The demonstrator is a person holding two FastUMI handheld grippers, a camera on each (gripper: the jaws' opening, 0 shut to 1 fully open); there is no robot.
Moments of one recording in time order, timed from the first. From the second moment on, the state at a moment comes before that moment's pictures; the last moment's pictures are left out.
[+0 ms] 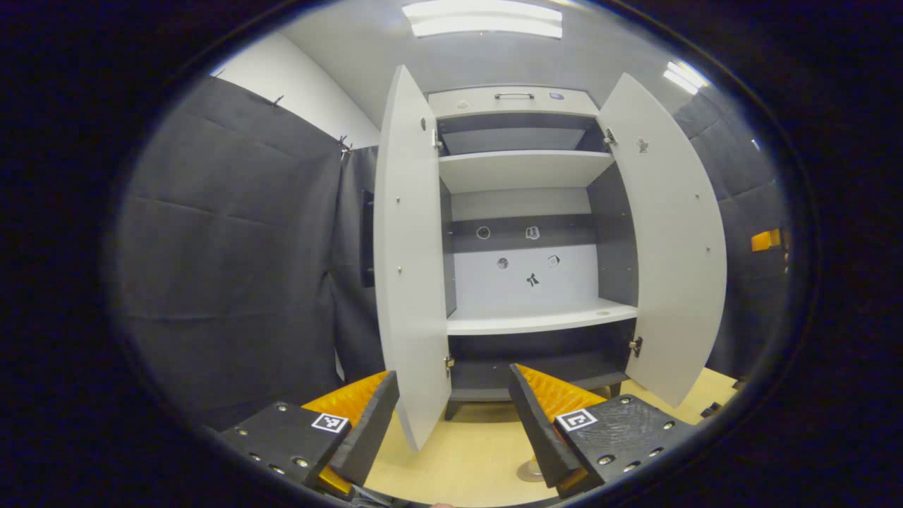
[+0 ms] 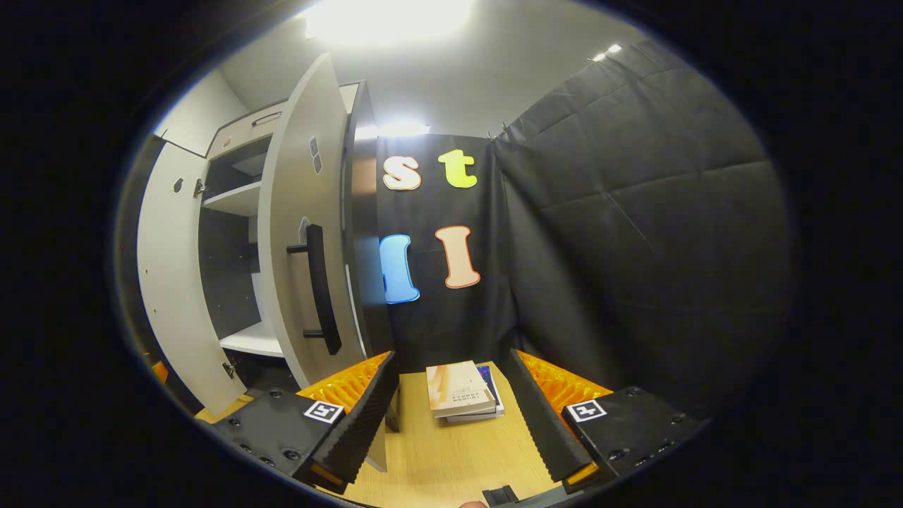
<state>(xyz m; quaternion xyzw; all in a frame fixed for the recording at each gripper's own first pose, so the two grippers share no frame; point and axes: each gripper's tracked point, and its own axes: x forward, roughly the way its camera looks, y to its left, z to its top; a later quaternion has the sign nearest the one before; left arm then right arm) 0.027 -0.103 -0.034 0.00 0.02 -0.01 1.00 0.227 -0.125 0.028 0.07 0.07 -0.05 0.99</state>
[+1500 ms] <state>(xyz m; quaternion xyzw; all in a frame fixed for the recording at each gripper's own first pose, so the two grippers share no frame) 0.076 0.097 -0.053 -0.02 0.02 0.06 1.00 0.265 0.008 0.068 0.04 0.05 -0.05 1.00</state>
